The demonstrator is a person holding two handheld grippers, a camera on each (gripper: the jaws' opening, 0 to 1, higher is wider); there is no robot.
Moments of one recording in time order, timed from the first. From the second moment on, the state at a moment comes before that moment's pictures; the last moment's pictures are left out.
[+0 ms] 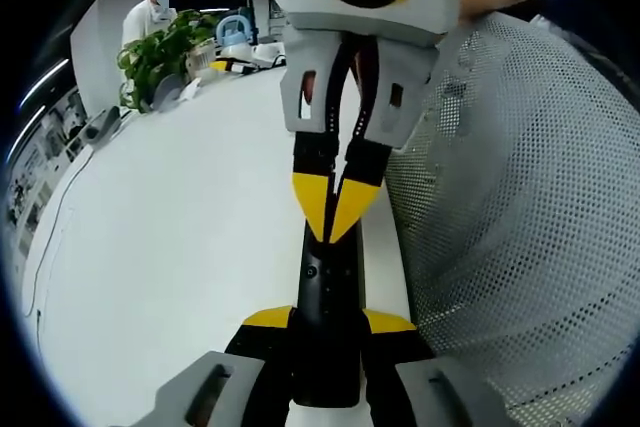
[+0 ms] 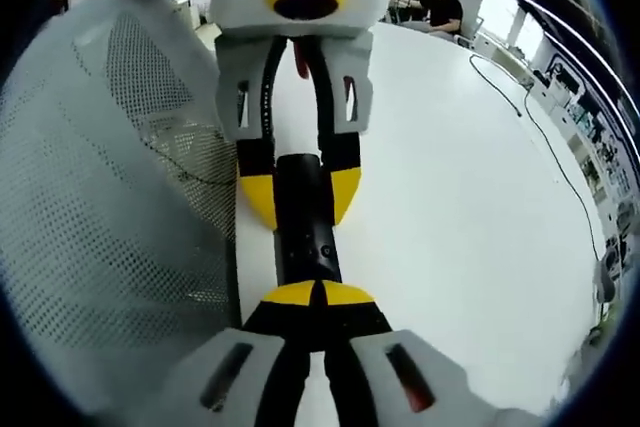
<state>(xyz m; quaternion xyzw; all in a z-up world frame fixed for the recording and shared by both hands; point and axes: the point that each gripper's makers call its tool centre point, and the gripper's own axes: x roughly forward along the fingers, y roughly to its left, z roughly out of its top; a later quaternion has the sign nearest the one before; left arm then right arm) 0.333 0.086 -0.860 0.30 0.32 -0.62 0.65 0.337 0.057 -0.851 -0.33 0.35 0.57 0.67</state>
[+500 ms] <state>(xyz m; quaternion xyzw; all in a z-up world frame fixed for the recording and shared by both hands) 0.333 0.086 -0.860 0.29 0.32 -0.62 0.65 0.338 0.062 -0.850 -0.29 0.35 0.58 0.67</state>
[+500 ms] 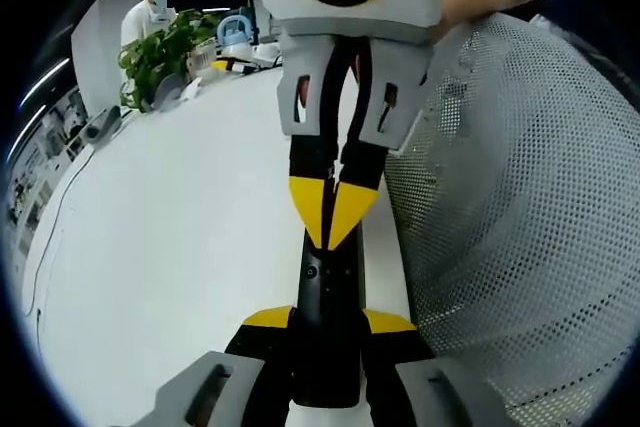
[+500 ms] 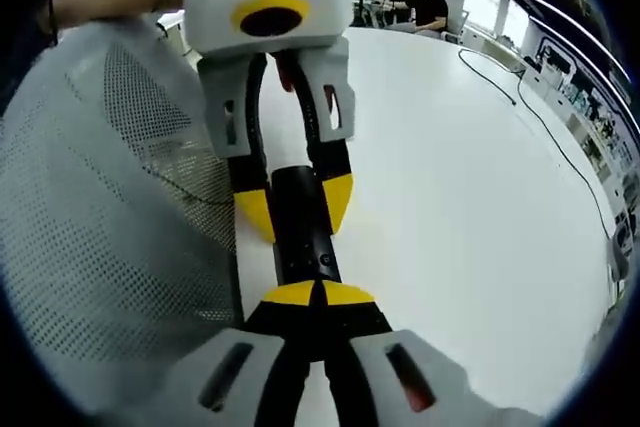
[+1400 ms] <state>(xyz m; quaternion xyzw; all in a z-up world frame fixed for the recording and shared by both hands) 0.333 0.086 -0.860 0.29 0.32 -0.62 0.65 0.333 0.069 -0.849 -0.33 0.33 0.59 0.66</state>
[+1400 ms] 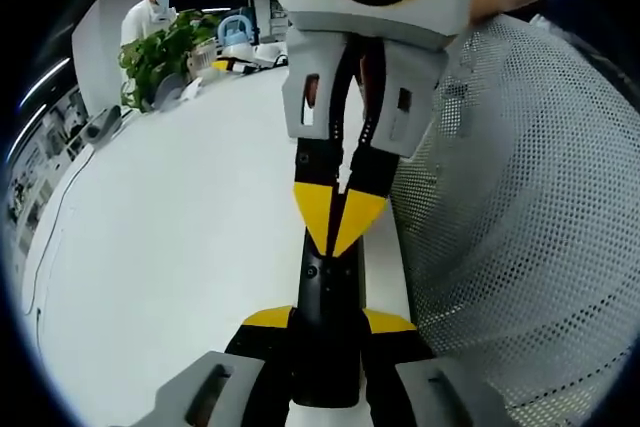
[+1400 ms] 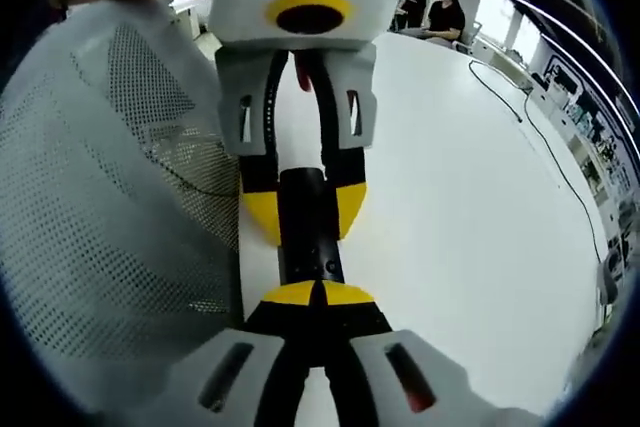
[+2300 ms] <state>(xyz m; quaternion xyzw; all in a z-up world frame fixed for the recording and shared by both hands) 0.333 0.085 -0.860 0.29 0.32 -0.62 0.65 0.317 0.080 -0.854 -0.55 0.19 0.61 0.54</state>
